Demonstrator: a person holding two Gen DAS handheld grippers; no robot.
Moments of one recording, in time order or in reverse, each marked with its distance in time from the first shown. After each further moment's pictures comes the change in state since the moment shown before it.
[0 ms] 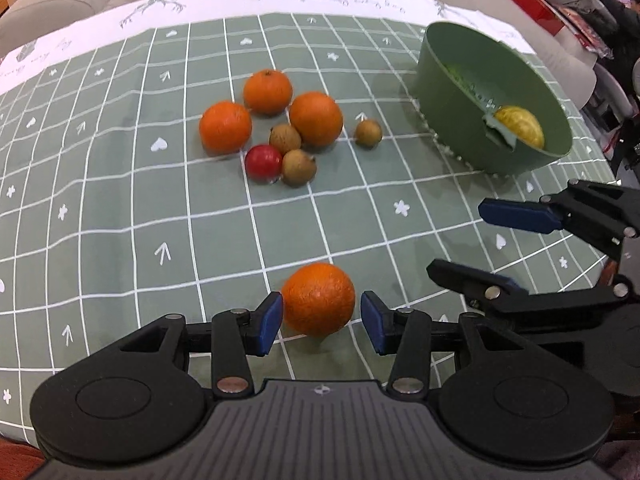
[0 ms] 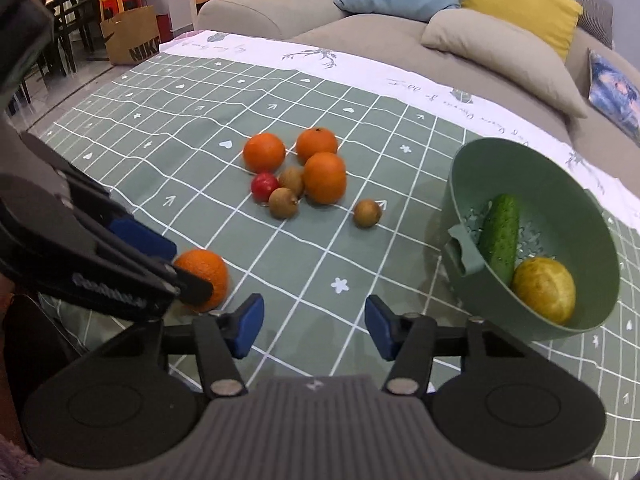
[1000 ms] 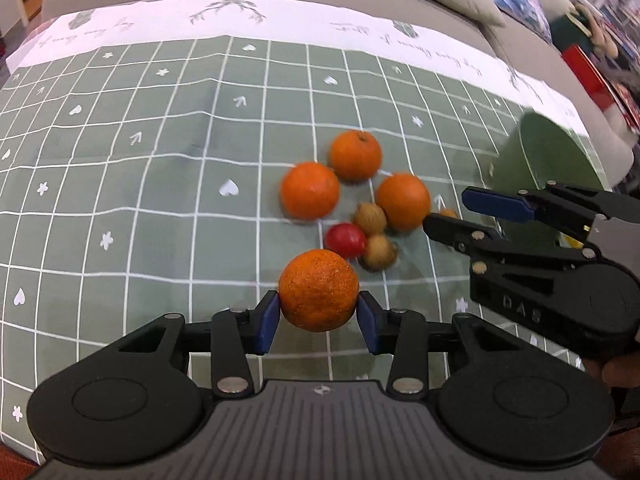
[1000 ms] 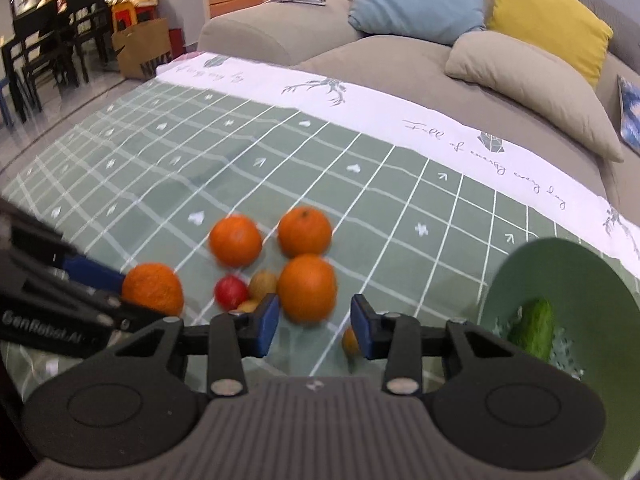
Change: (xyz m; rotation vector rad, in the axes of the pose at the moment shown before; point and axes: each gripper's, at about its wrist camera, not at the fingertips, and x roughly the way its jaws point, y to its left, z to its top) left arm -0.003 0.061 0.048 -0.213 -0.060 0.026; right arm 0.073 -0.023 0.086 -0.021 -0.057 0.048
